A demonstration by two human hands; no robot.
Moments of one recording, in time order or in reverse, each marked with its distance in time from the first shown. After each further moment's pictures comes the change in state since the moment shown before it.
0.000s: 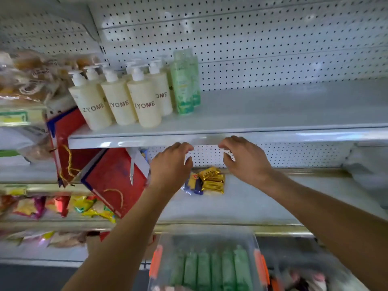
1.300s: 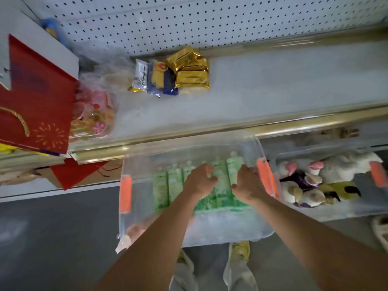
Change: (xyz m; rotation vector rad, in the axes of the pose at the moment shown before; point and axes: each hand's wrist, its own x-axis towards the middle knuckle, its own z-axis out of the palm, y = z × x) left_hand -0.180 -0.043 0.389 -0.406 -0.982 -0.365; right_hand -0.225 0.084 0.335 0.108 -0.839 0.868
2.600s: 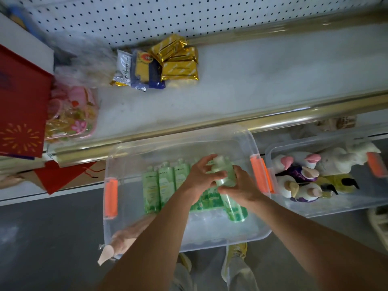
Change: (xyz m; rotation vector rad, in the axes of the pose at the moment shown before) left_hand 0.007 0.018 0.014 -0.889 -0.195 -0.104; right_hand 0.008 0.026 0.021 0.618 -0.064 -0.054
